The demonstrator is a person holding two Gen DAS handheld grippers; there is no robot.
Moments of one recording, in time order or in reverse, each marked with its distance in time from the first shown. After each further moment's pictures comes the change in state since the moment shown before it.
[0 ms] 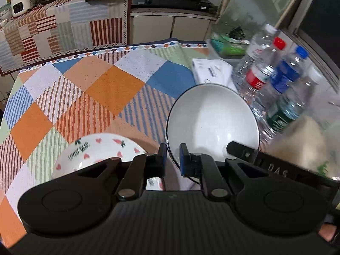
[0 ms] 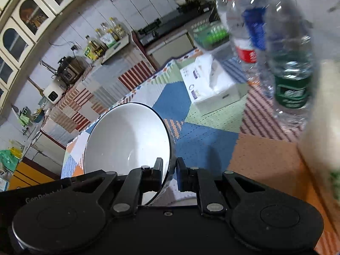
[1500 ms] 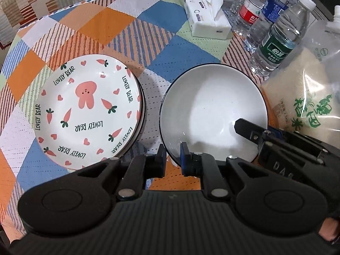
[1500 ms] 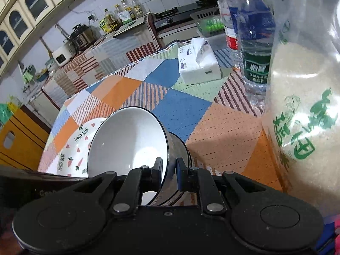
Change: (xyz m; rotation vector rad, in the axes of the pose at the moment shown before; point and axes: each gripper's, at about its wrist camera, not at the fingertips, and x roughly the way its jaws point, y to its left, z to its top) left arm 0.011 -0.034 -0.079 -0.008 0.228 0.037; right arm -0.046 -0.032 -0.061 -0.235 0.069 -0.036
